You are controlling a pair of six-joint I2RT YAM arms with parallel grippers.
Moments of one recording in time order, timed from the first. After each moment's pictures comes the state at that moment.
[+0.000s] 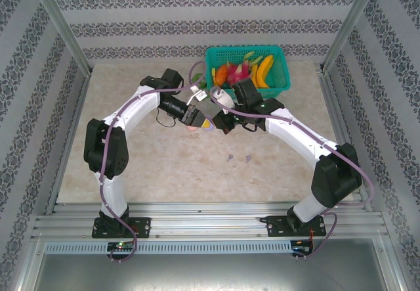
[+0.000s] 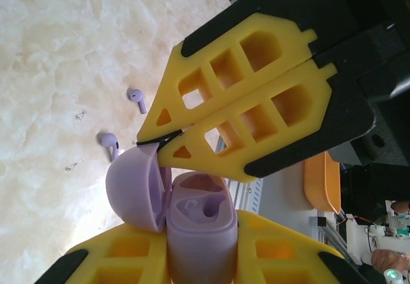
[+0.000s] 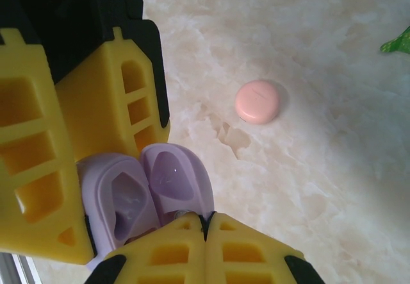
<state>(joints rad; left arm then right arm) -0.35 1.93 1.68 -1.10 1.08 0.29 0.54 1.58 1.30 -0.59 -0.43 -0.11</state>
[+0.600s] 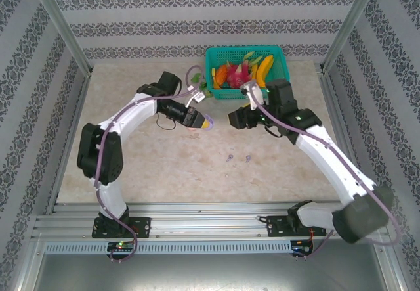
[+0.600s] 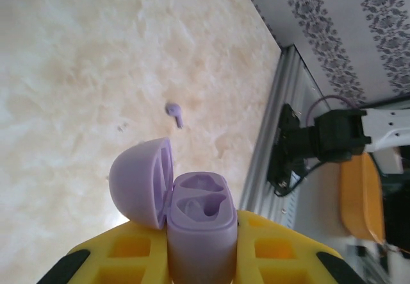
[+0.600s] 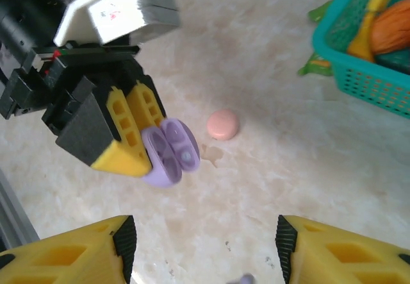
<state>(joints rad) -0.35 1.81 1.49 -0.79 0.97 0.13 0.40 1.23 1.16 -0.58 -0.43 0.07</state>
